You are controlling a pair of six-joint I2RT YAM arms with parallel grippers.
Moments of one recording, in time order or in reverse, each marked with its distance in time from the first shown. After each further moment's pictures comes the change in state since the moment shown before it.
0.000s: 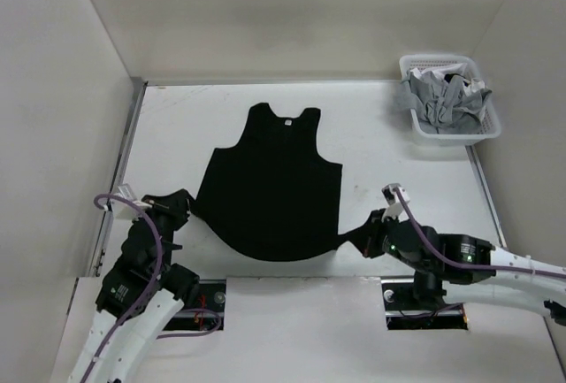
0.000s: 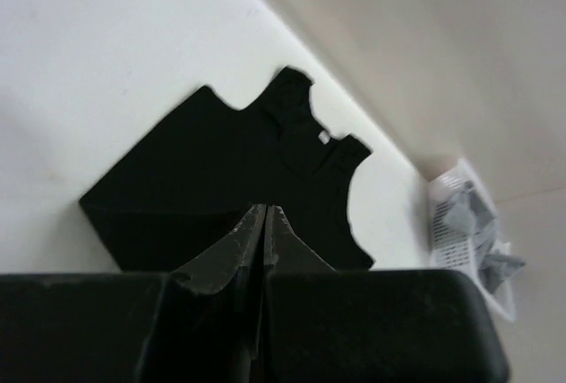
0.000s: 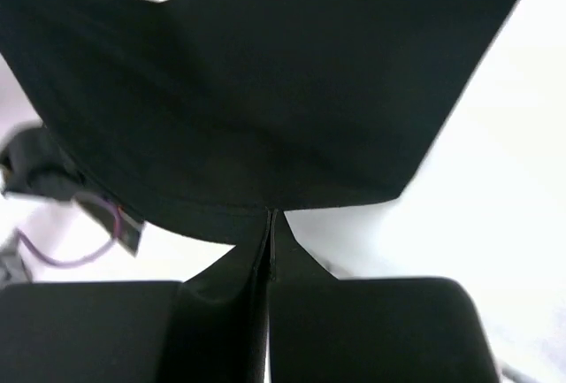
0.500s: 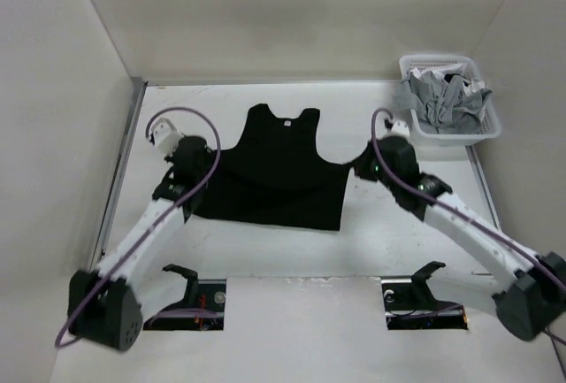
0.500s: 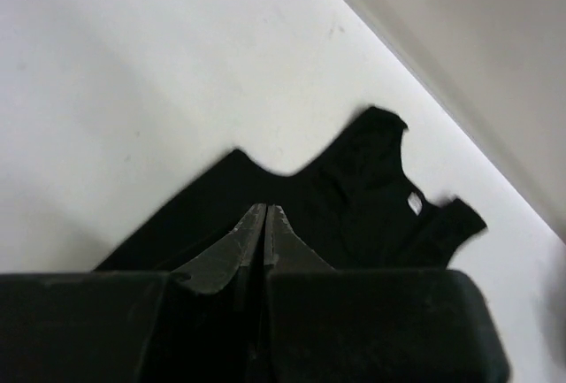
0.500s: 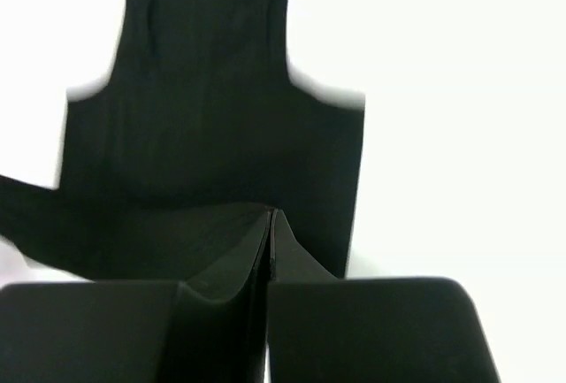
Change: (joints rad) left arm 0.168 0.842 0.075 0.528 -0.001 0.071; right arm -0.690 0.521 0.165 0.327 -0.240 -0.223
